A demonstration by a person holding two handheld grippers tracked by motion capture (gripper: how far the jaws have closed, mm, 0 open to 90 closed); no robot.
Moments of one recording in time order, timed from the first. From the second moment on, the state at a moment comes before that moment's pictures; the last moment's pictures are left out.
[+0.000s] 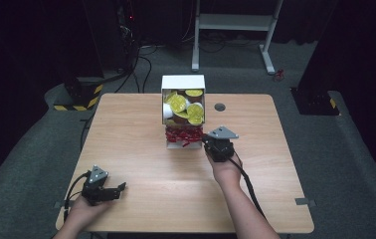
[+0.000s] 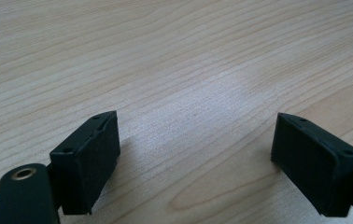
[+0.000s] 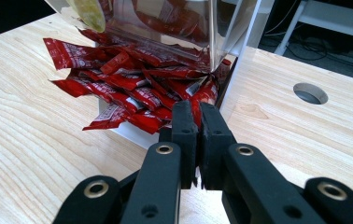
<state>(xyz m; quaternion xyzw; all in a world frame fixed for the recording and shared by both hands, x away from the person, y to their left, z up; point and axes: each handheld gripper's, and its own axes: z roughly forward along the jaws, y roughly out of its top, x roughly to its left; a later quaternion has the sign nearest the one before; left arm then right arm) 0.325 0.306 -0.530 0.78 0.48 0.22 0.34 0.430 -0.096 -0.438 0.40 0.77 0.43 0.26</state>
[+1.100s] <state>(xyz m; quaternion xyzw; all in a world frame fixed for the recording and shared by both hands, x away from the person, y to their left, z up) 0.325 0.306 -0.530 0.78 0.49 0.22 0.34 0.409 -0.107 -0.445 0.40 0.74 0.48 0.24</state>
